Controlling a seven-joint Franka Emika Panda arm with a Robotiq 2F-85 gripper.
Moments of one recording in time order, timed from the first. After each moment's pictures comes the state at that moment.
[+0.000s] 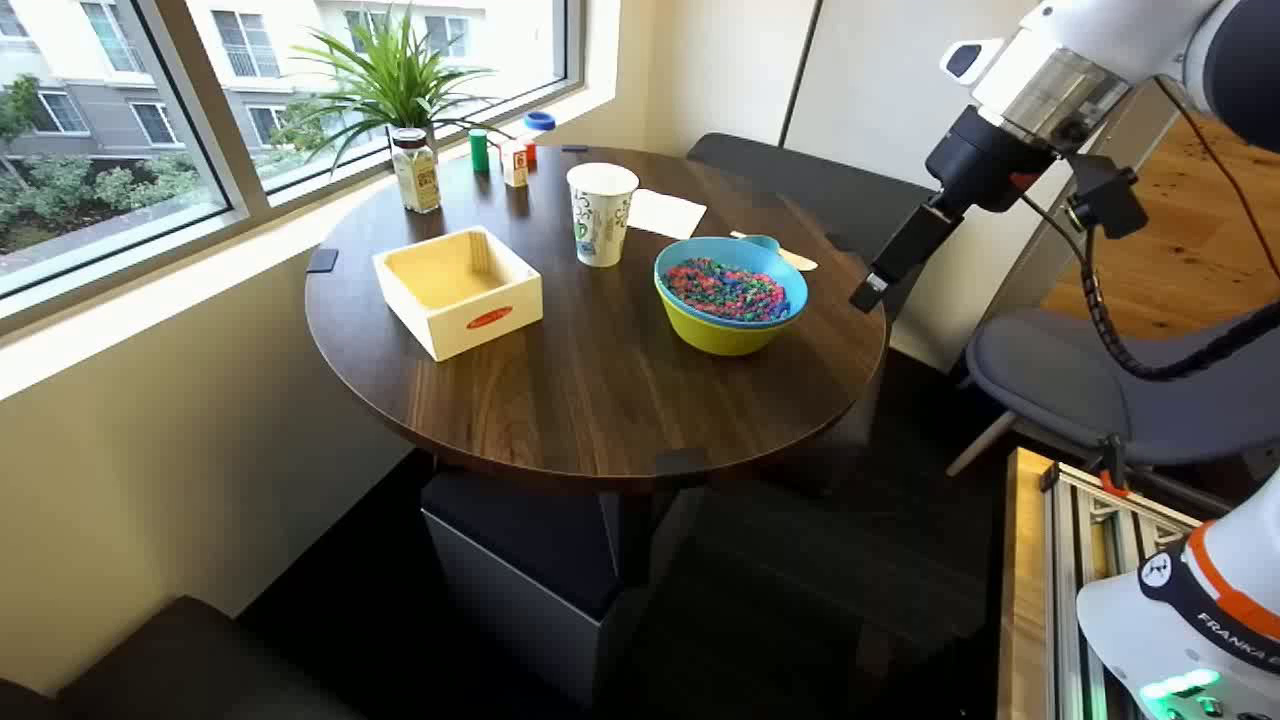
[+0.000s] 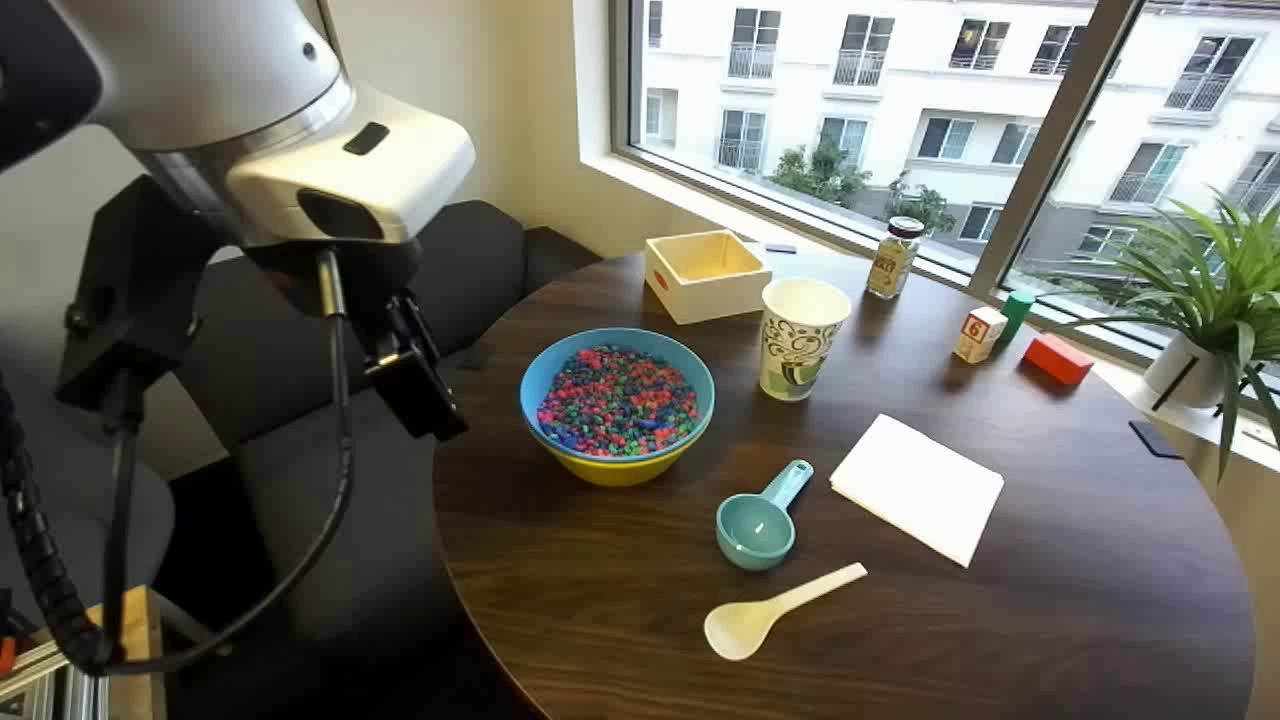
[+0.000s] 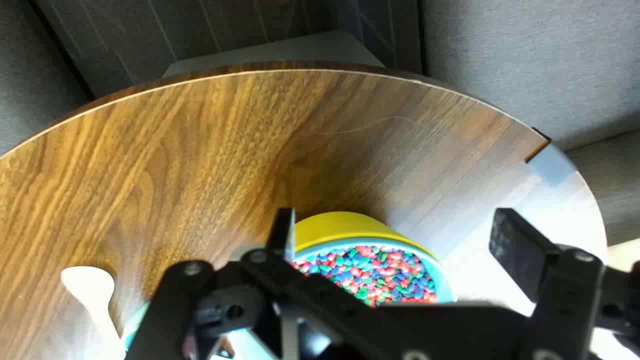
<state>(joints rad) 0.02 -0.61 0.02 -2.62 0.12 2.27 0.11</state>
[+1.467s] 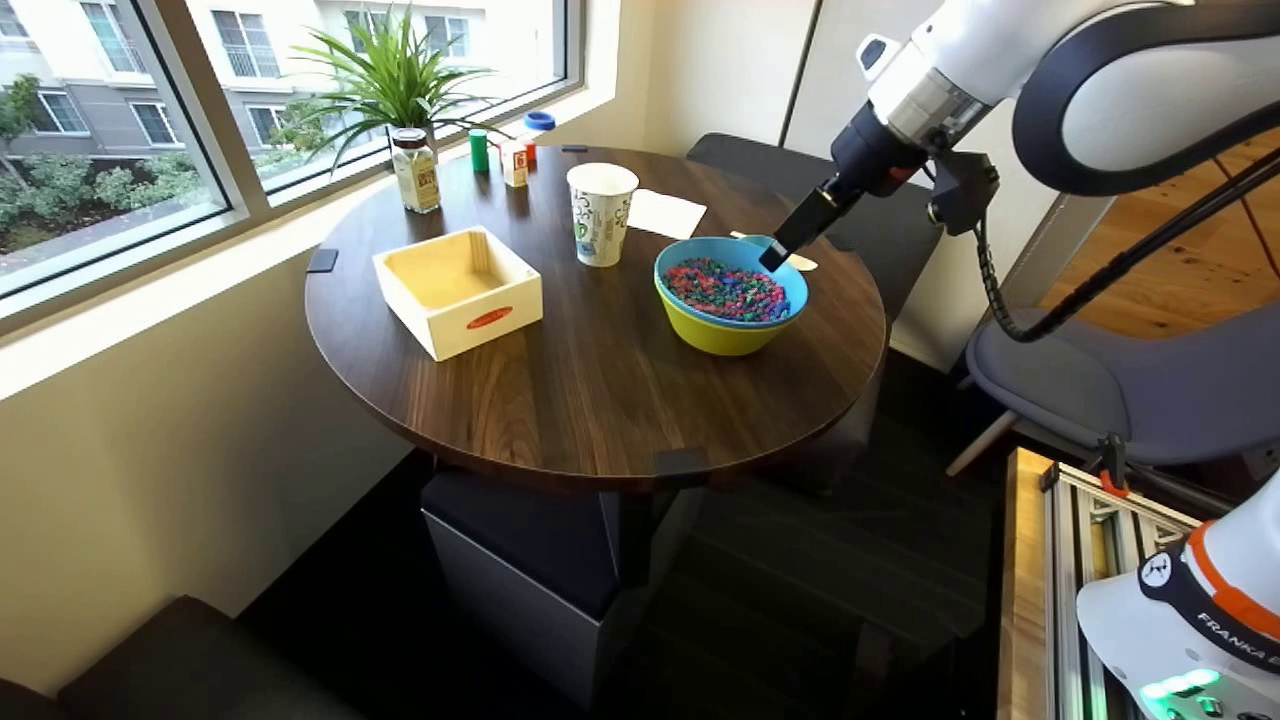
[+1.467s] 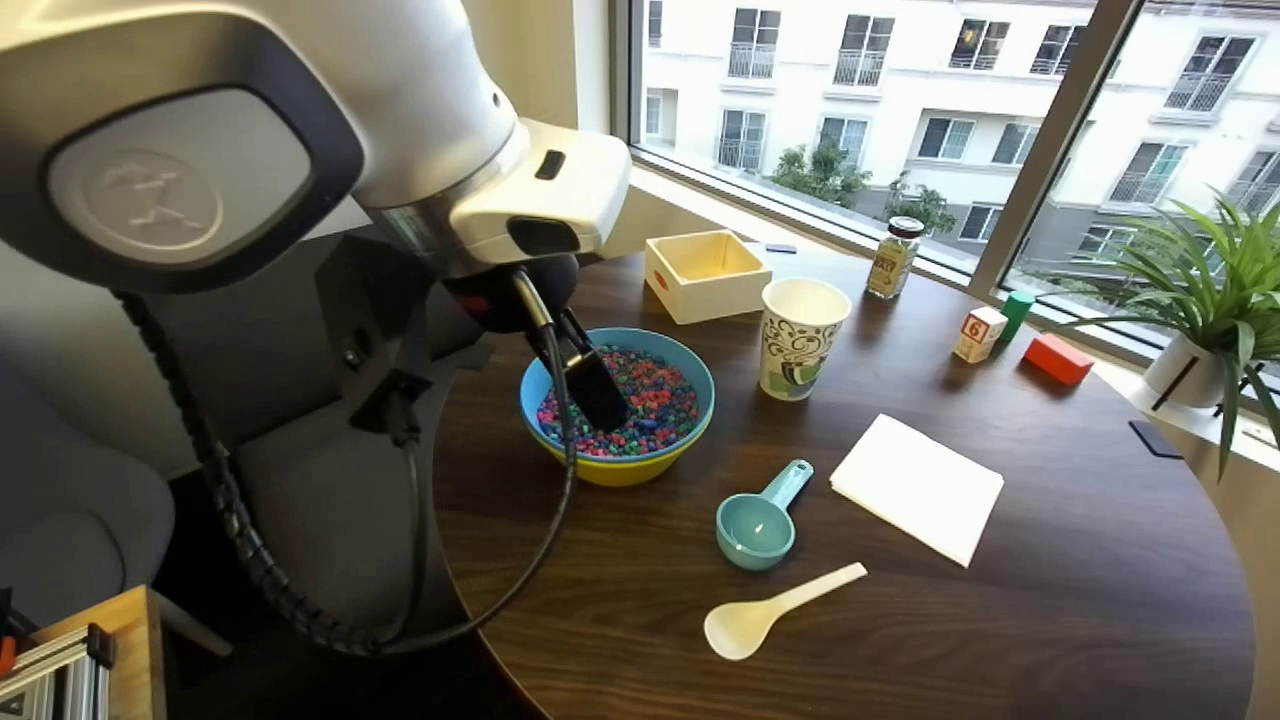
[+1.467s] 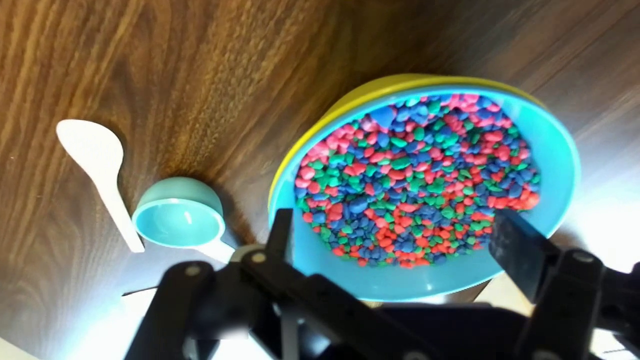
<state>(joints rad) -0.03 -0.34 0.01 -2.50 0.02 2.58 0.07</state>
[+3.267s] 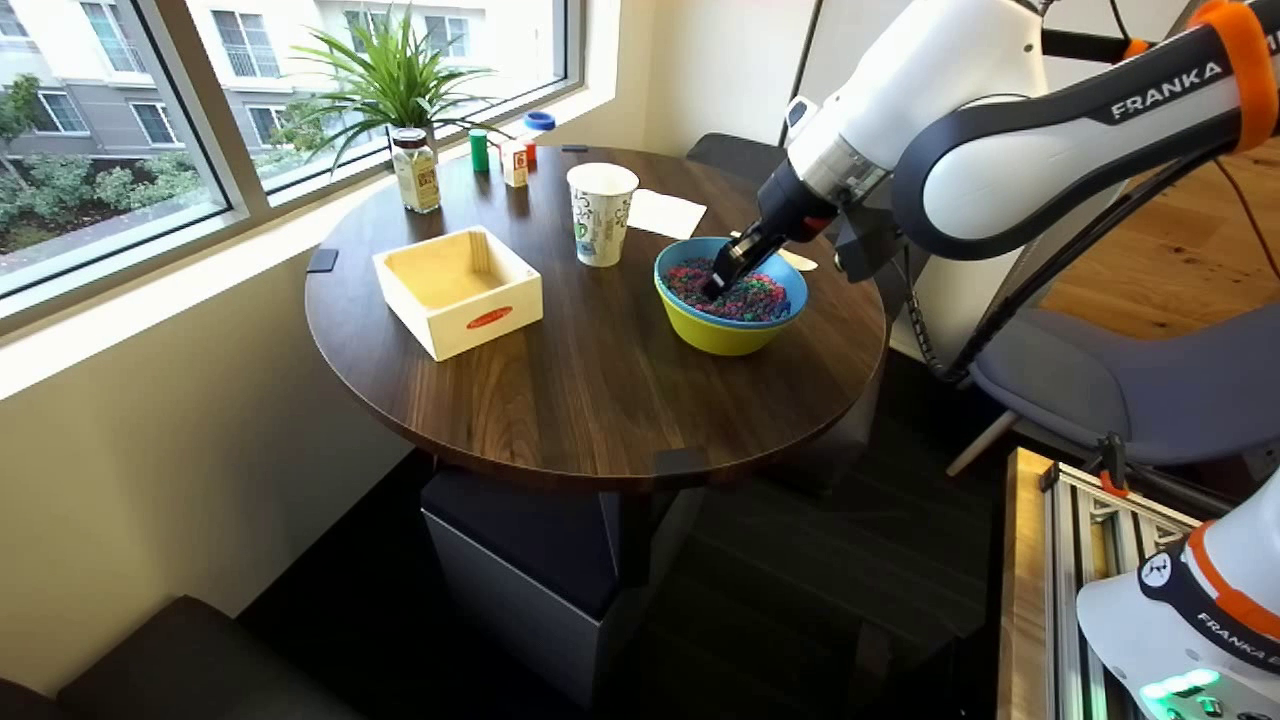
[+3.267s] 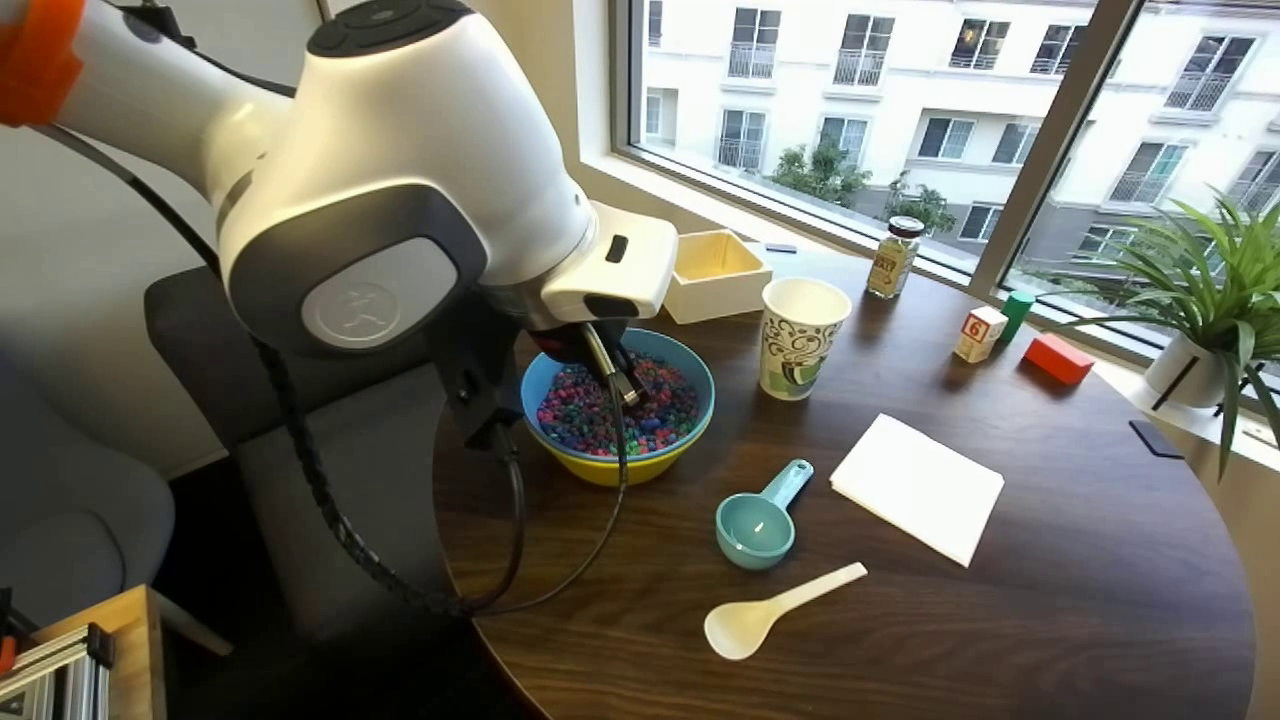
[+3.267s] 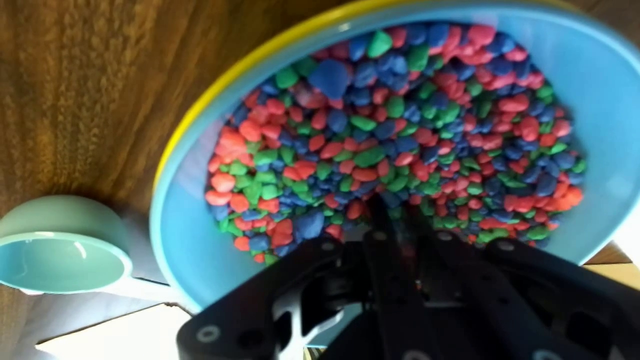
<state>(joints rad) 0.01 -0.10 0.01 -2.43 0.11 2.80 0.07</state>
